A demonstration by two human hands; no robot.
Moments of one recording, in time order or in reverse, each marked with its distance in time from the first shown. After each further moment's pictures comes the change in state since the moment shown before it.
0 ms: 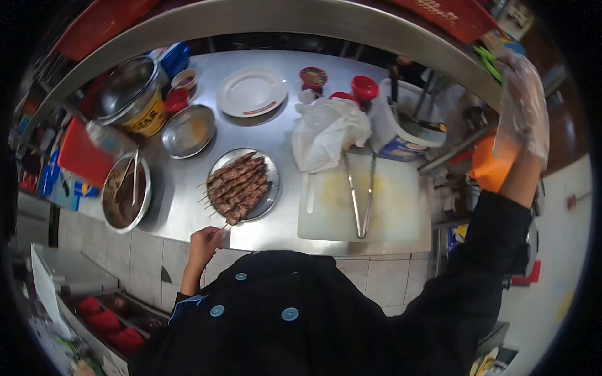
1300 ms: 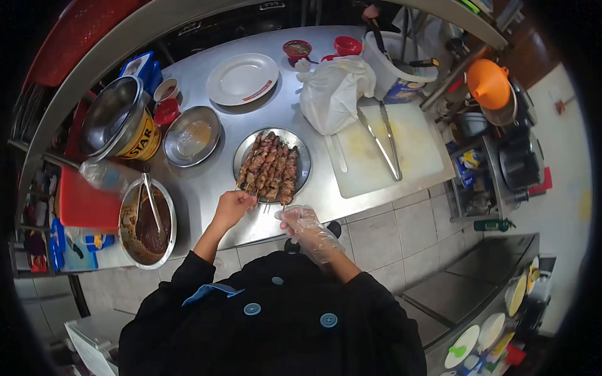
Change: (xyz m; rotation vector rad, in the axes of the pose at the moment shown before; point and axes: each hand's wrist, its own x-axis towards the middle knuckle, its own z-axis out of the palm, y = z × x) left_hand 0.106 0.015 -0.047 0.201 -0.552 0.293; right_hand -0.308 -0.434 0.179 1.483 -0.770 1.391
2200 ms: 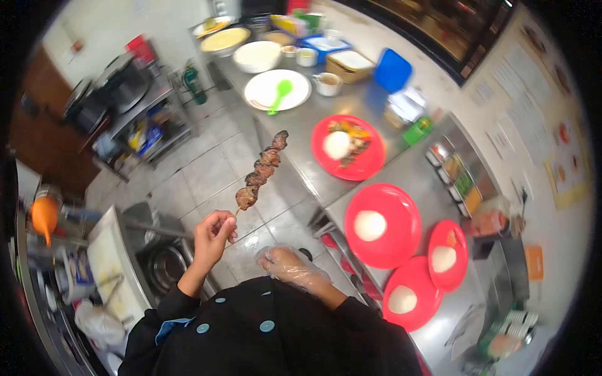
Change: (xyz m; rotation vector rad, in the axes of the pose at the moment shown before) left_hand -0.319 0.277 0.361 -0.181 -1.583 0.780; right_hand -0.446 0.226 0.007 0.111 1.408 0.032
